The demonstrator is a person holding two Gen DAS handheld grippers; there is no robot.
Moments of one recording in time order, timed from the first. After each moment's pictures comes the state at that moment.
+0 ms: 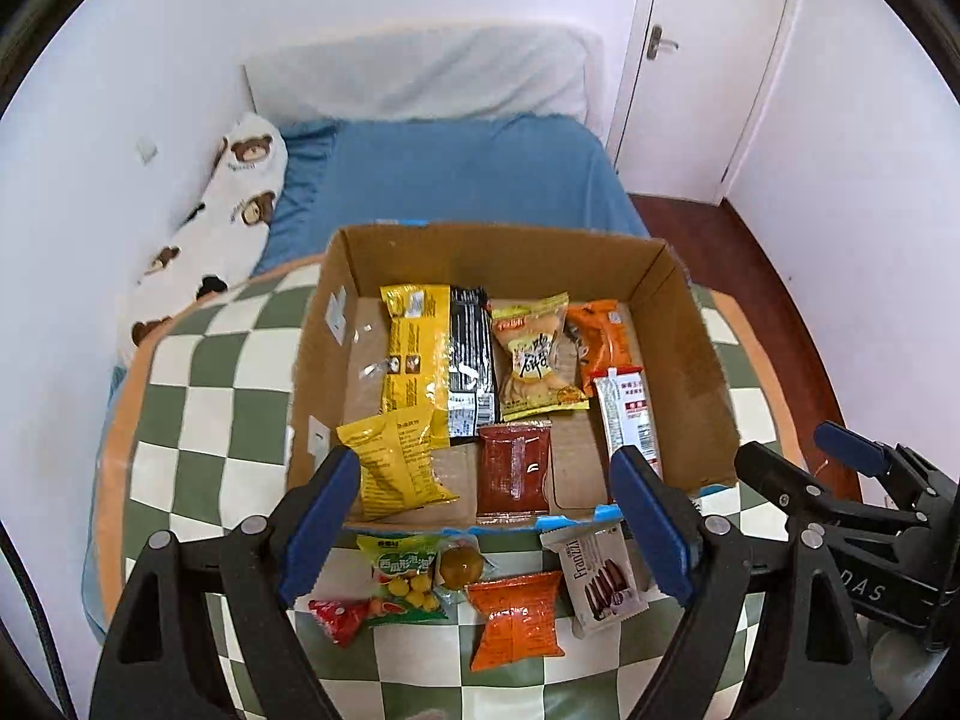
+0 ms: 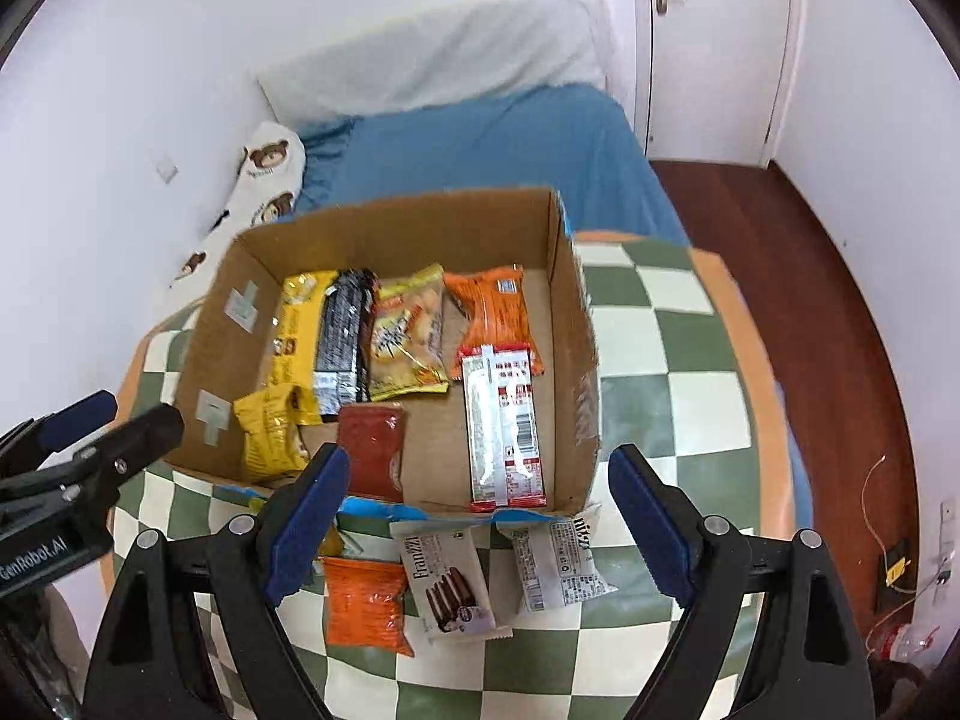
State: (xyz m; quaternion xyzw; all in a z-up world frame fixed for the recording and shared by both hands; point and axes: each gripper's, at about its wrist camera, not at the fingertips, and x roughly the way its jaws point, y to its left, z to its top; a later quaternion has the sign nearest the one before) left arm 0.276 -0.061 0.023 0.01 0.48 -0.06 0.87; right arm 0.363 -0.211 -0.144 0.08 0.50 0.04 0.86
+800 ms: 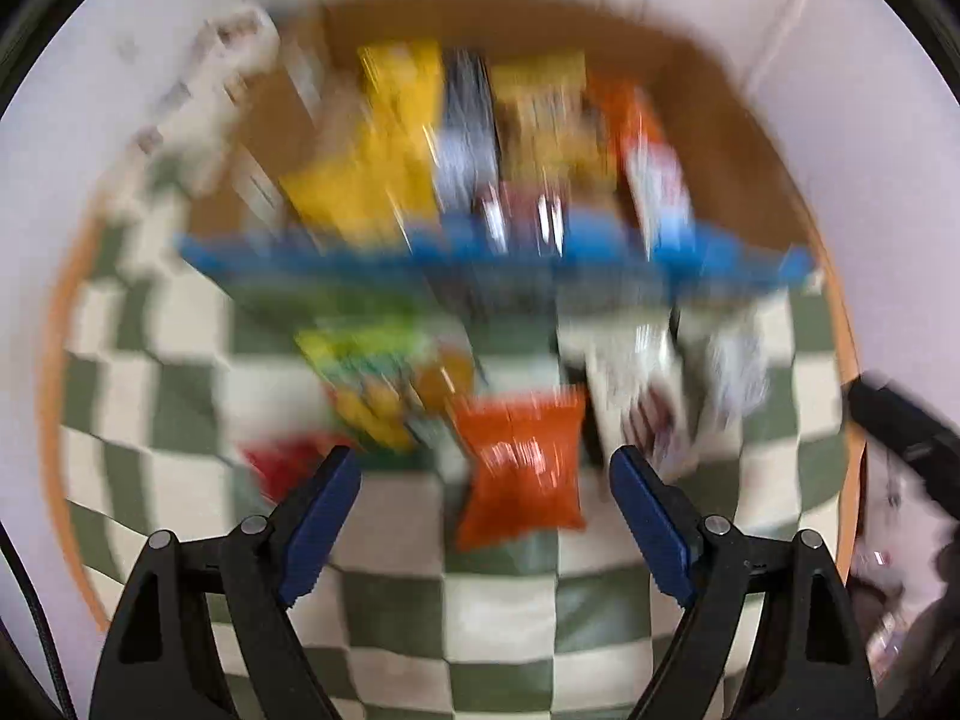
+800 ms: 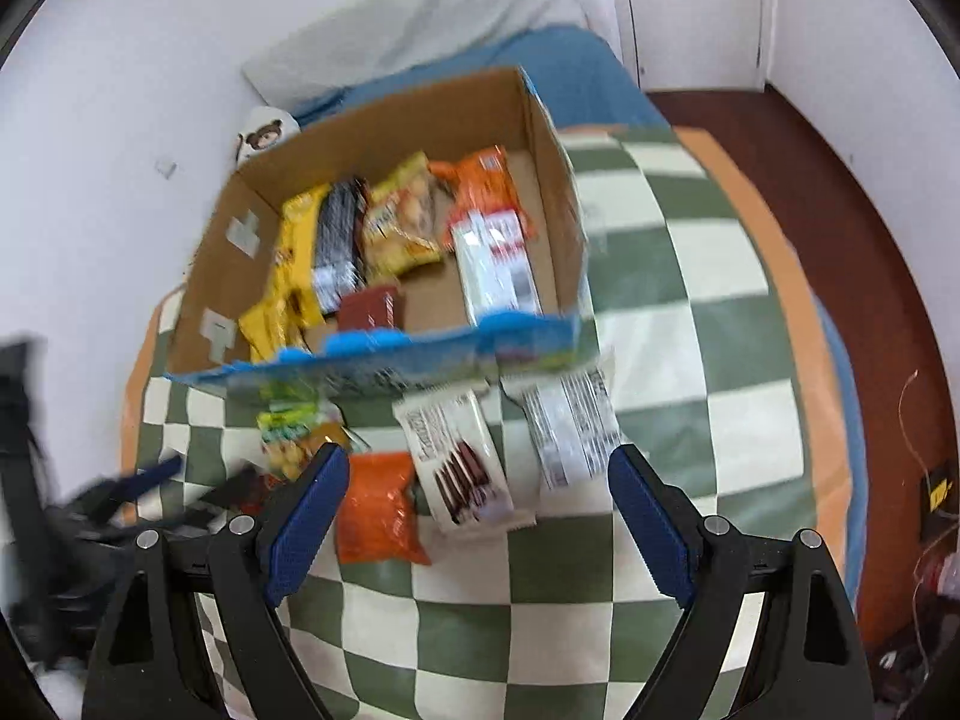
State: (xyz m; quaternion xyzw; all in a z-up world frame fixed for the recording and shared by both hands) left arm 0.237 -0.073 -0.129 0.00 0.63 -0.06 0.77; right arm 0.293 -0.228 -0.203 0.15 0.56 0.04 0.82
